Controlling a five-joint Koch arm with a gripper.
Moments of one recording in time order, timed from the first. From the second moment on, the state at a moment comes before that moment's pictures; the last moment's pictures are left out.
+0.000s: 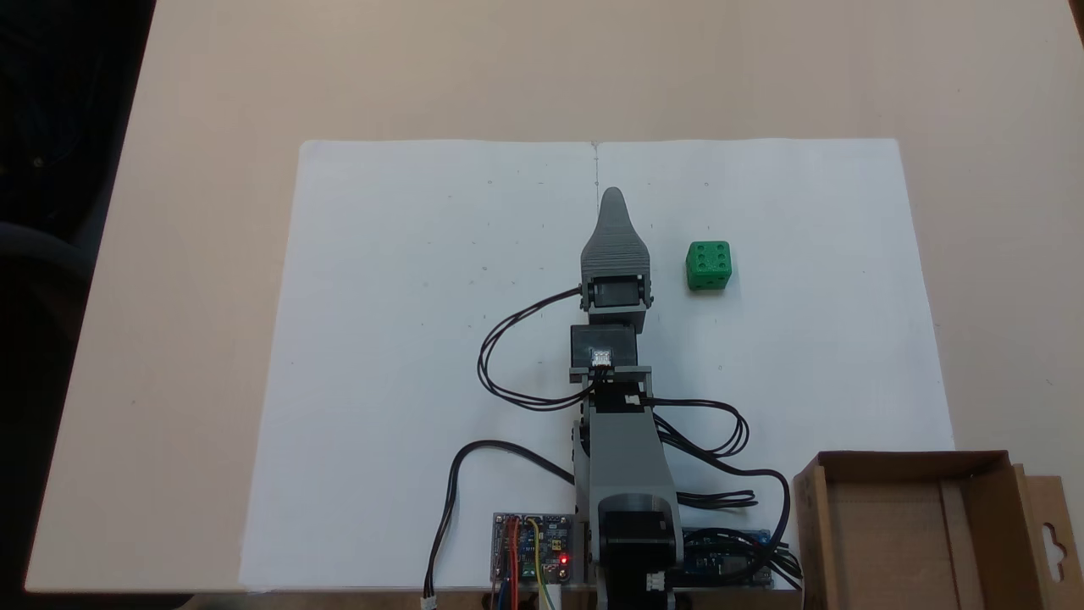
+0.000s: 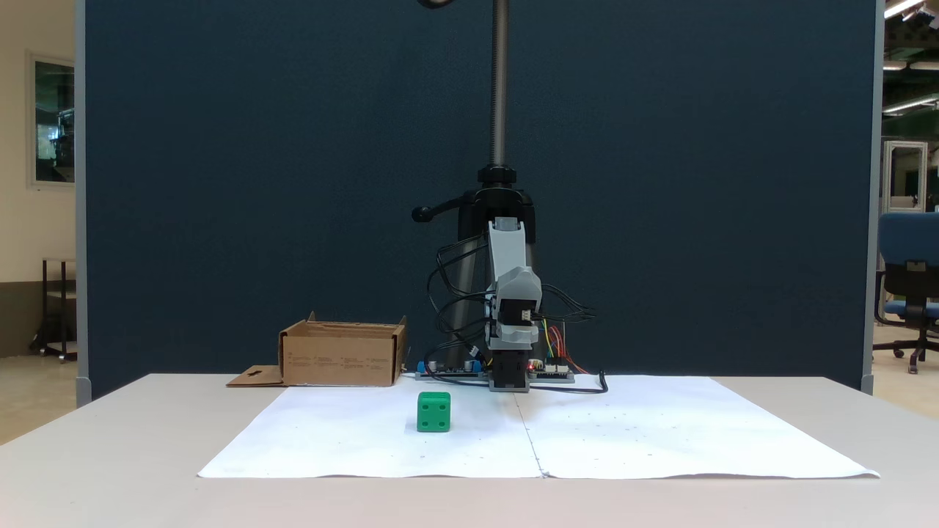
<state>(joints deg) -1.4 128.9 175.6 -74.7 -1.9</state>
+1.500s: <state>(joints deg) 0.0 128.9 143.0 -14.5 -2.2</state>
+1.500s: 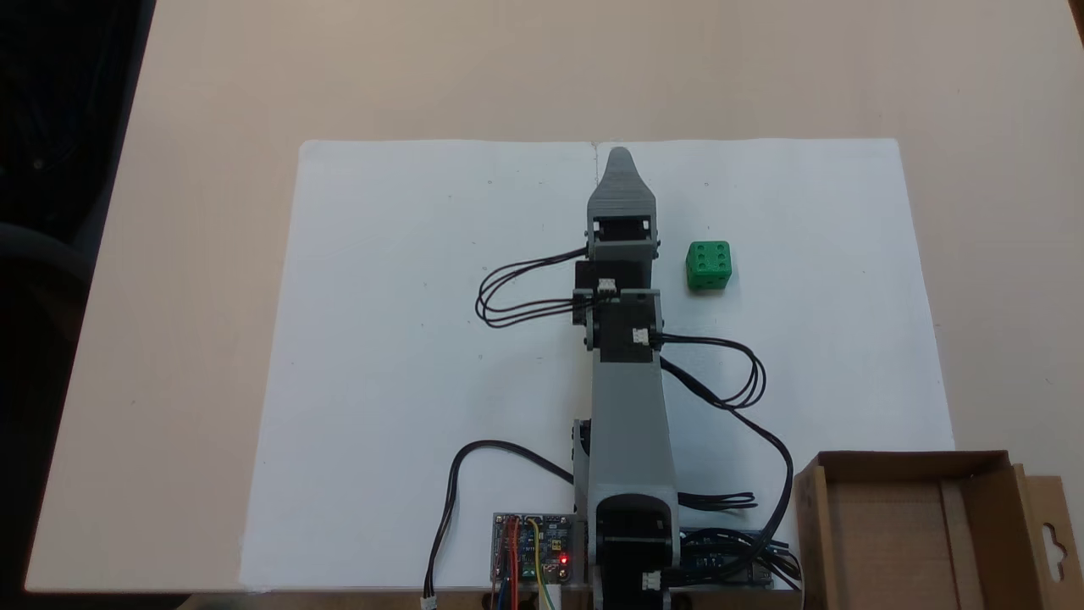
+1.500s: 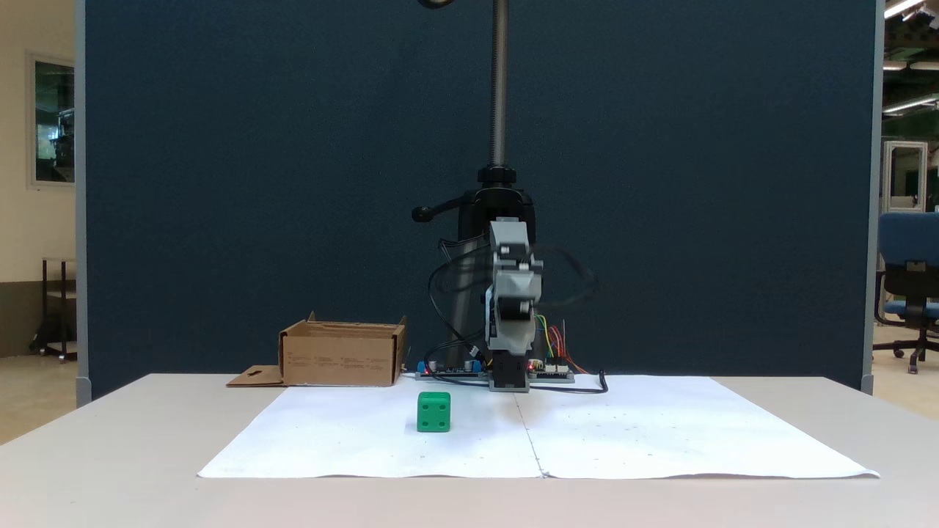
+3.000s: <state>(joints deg) 23.5 85.6 82.1 58.5 -16.7</state>
